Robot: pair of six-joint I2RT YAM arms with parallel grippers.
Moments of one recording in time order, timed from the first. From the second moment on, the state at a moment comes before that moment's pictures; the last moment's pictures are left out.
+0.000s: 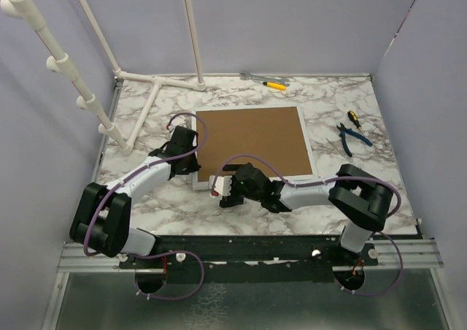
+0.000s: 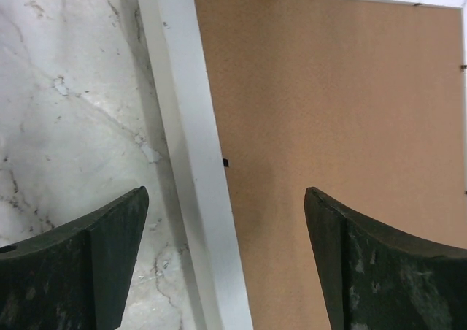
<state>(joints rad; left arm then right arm) -0.40 1.39 0.78 -0.34 -0.12 -0.60 1.07 1.72 0.77 0.40 0.03 -0.68</state>
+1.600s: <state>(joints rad) -0.38 1.34 0.88 -0.35 -0.02 -0.61 1.22 2.00 0.77 0.84 0.46 -1.04</state>
